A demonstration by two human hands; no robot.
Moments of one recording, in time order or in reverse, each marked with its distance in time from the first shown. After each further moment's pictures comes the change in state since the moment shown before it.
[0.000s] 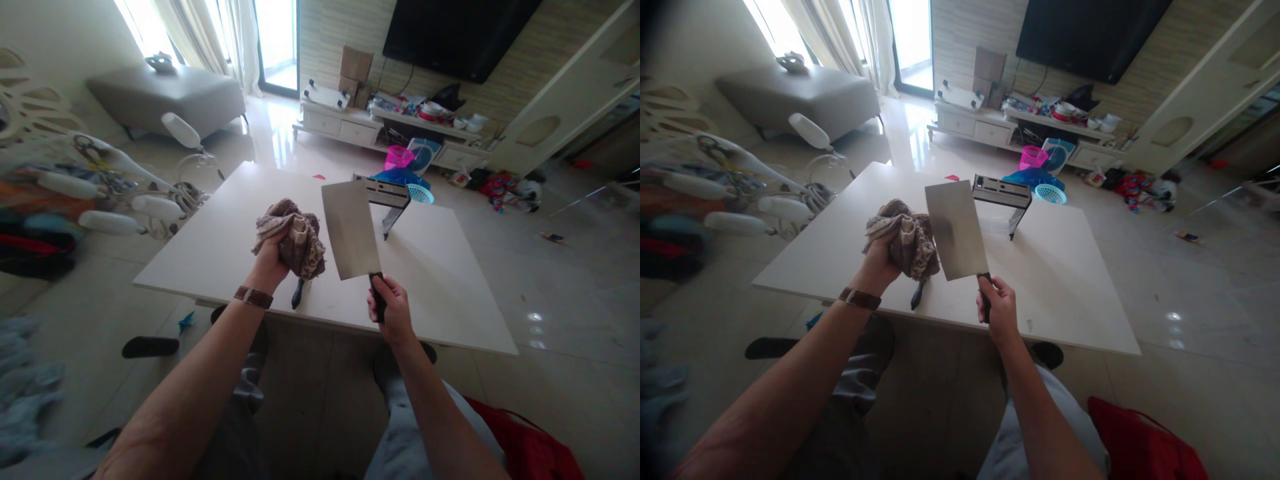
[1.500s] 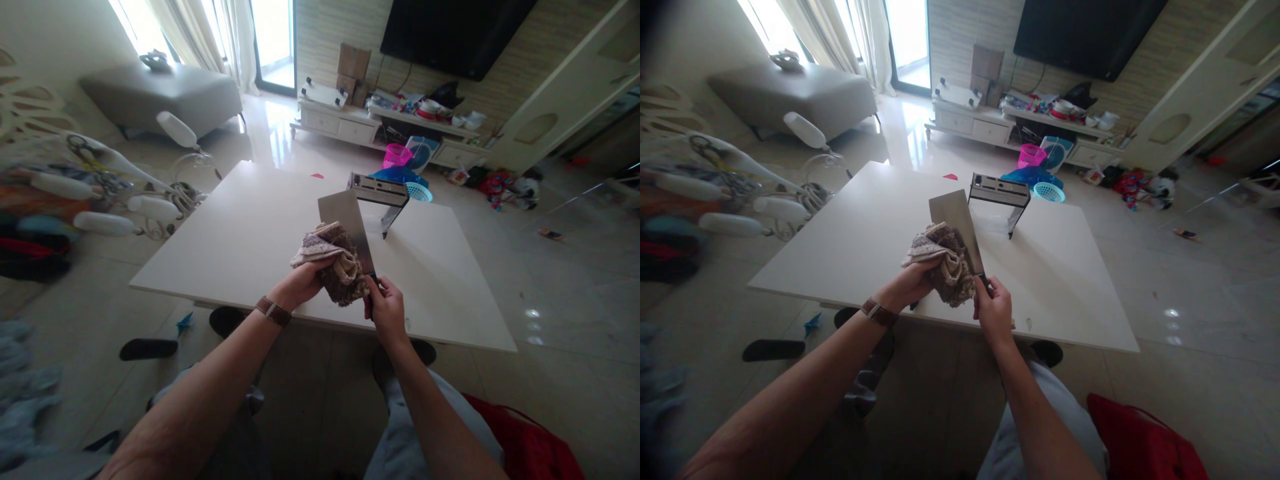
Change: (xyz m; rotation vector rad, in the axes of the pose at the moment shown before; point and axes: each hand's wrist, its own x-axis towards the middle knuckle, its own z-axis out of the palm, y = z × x) left_hand -0.033 -0.050 0.010 0.165 -0.220 -0.356; right_hand -0.003 0.006 0.012 -0.260 0.086 -0.133
